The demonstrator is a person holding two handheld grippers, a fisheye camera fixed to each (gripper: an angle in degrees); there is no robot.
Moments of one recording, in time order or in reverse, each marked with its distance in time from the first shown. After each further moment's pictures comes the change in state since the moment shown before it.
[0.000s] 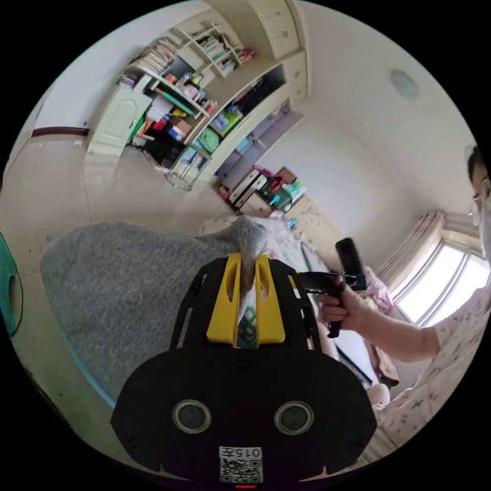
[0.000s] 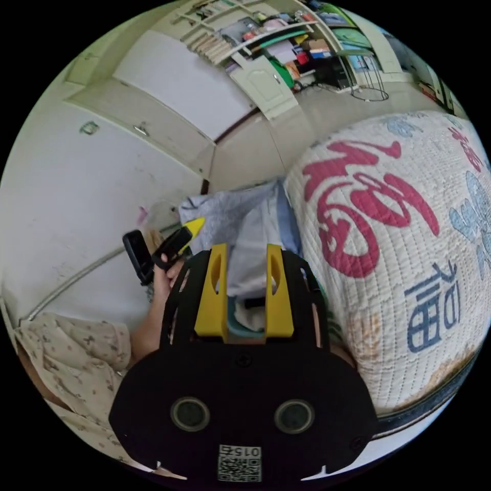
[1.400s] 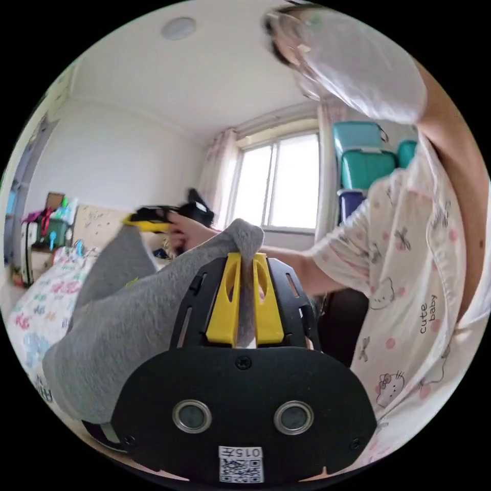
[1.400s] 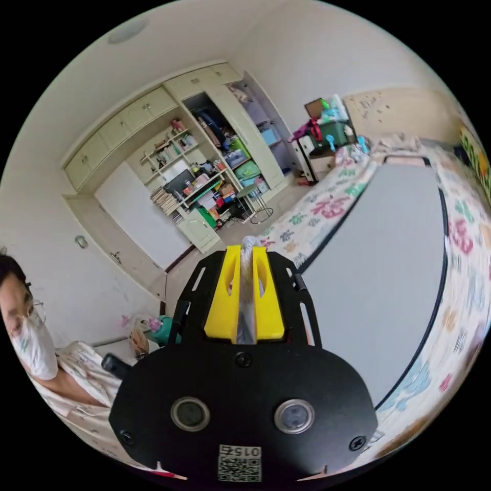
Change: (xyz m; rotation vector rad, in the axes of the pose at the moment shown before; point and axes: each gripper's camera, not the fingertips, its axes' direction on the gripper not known) left arm 0.417 0.135 0.136 -0.212 1.054 0.793; right arm -0.219 0.029 -0.515 0.619 0.492 0.084
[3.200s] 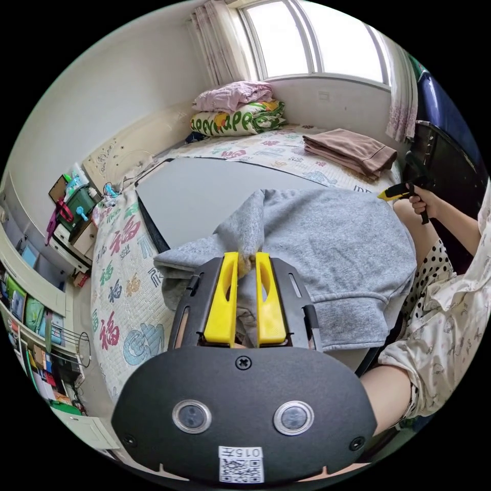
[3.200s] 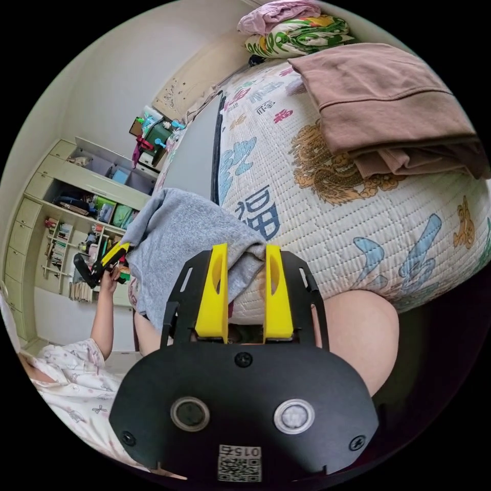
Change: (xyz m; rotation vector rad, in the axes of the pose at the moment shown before) left arm -0.213 -0.091 0.097 -0.910 -0.265 0.107; right arm -0.076 0.304 -0.306 0.050 0.484 0.869
